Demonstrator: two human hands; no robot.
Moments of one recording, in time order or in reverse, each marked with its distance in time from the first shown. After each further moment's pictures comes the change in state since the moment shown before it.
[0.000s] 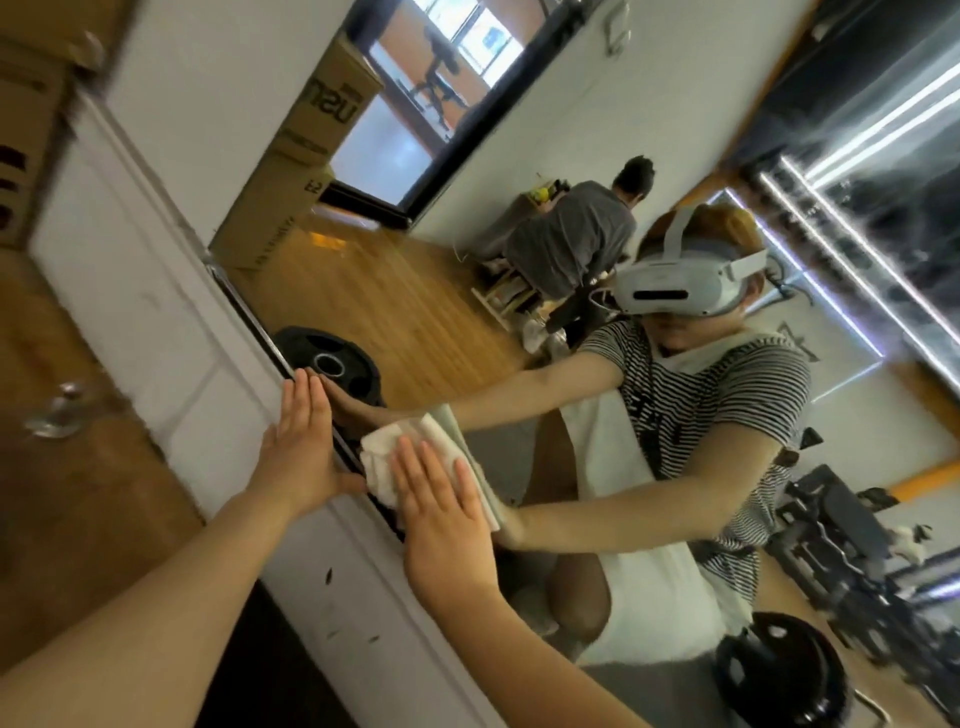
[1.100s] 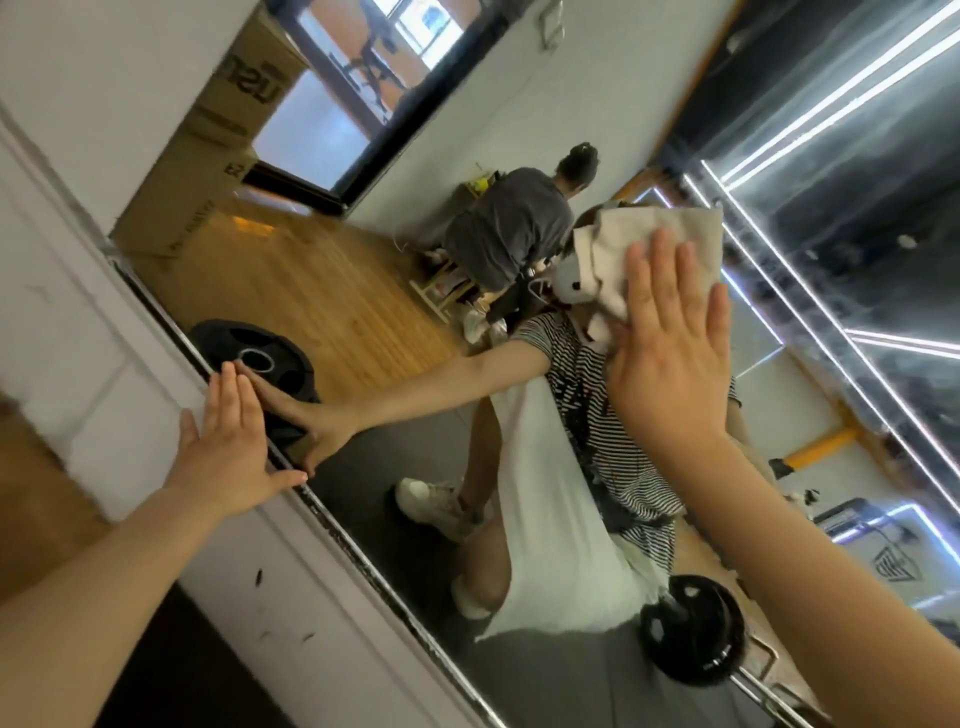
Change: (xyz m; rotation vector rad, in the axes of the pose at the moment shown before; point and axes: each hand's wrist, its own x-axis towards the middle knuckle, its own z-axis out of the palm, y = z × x) left_hand -0.006 0.015 -0.015 0.261 -0.123 -0.001; right_hand 0.008 0.212 -0.161 -0.176 0.453 0.311
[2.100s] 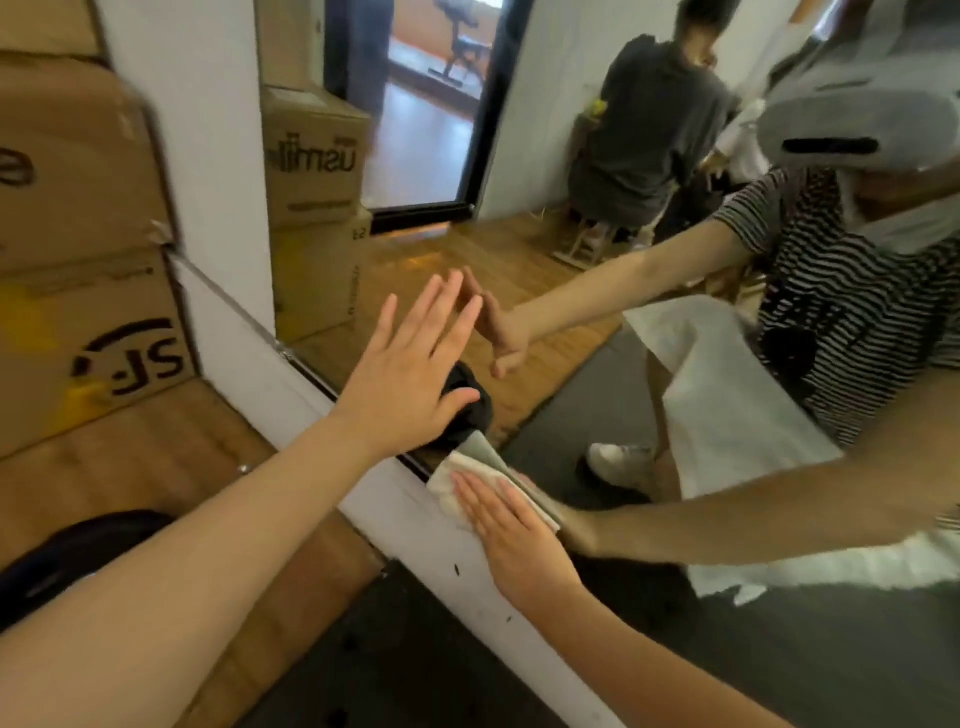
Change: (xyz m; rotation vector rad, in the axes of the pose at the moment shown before) left_hand -0.002 0.076 -0.105 0.527 0.540 0.664; right_hand -0.157 -0.200 0.088 0.079 -0.498 -0.542
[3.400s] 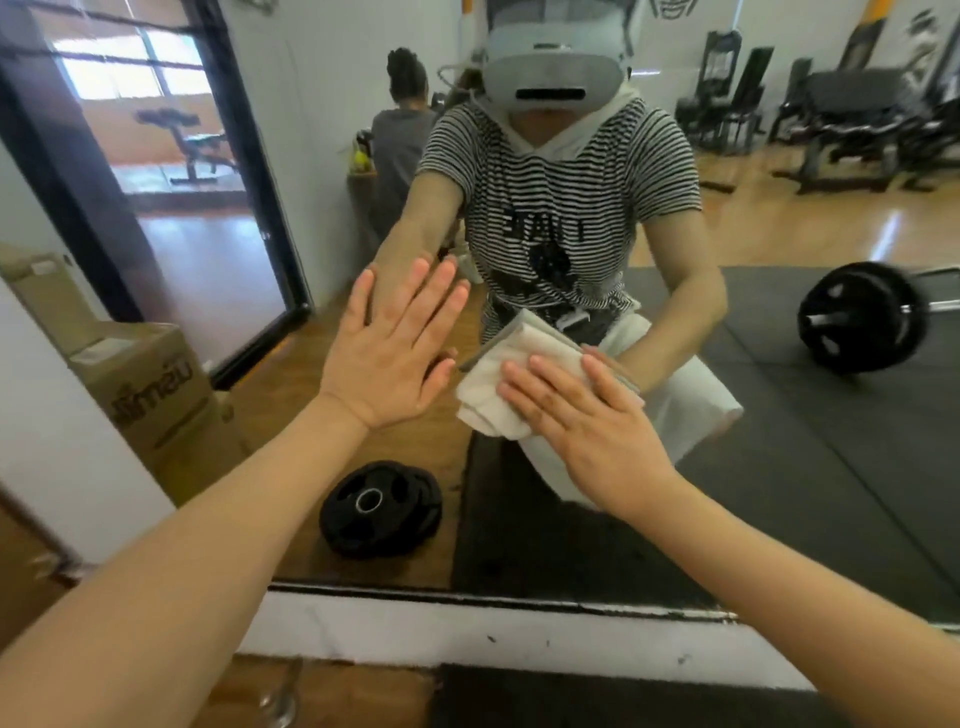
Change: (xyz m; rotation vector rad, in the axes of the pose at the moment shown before) left_hand 0.195 0.008 -0.107 0.065 0.605 0.752; right_hand -0.058 0.204 -0.134 0.157 0.538 0.740
